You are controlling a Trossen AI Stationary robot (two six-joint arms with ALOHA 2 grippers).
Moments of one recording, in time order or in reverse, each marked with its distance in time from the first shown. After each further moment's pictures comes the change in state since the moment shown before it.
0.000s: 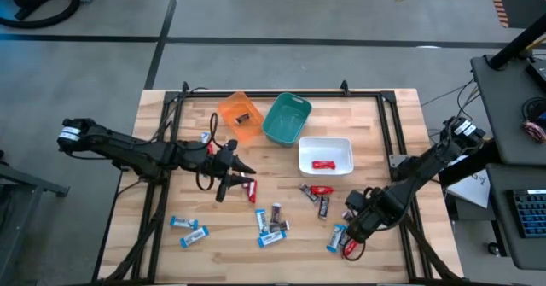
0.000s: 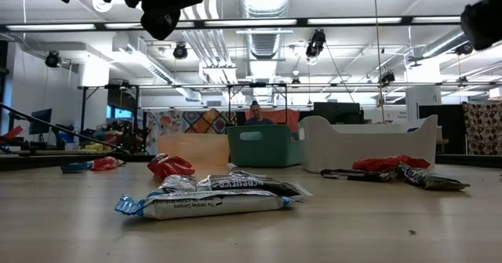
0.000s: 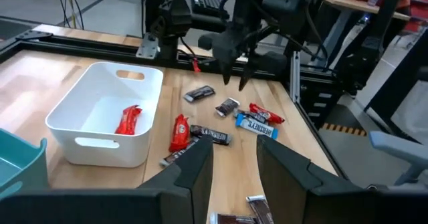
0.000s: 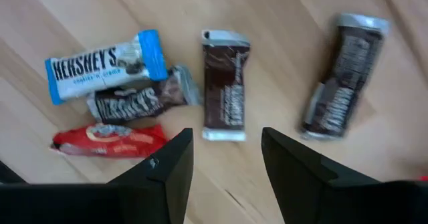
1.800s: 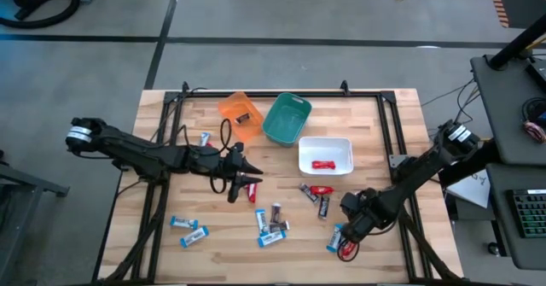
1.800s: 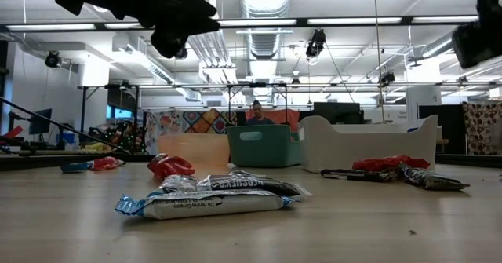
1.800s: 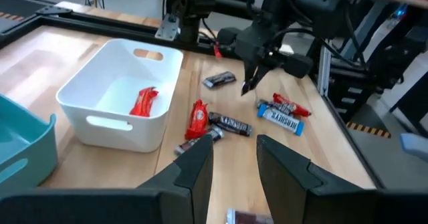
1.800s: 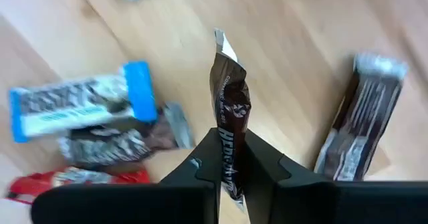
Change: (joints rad) left arm 0.000 0.148 -0.002 0.099 -0.075 -0.036; right arm -0.009 0.078 -0.030 0.087 0.100 -0.066
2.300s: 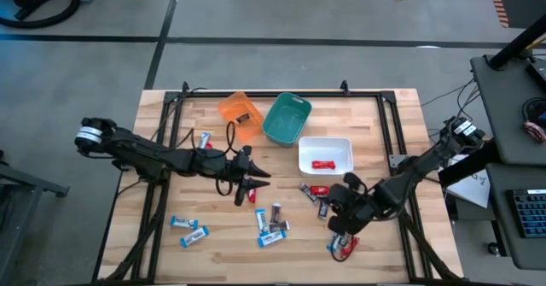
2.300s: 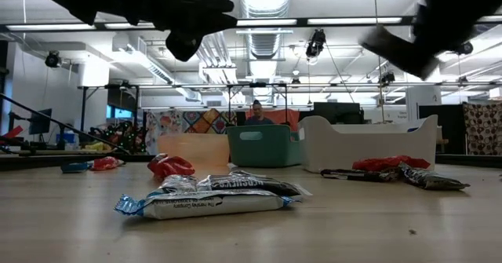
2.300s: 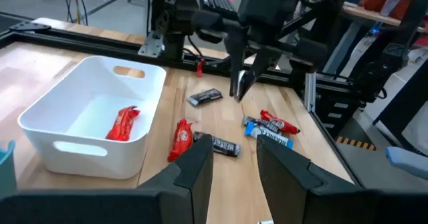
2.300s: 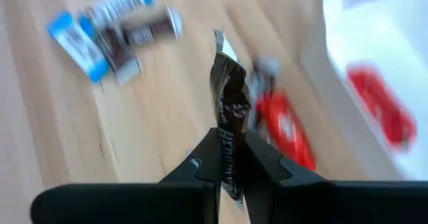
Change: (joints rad) left arm -0.002 0.120 0.000 0.196 0.038 0.006; right arm -0.097 -0.077 0.112 0.152 0.424 -0.446
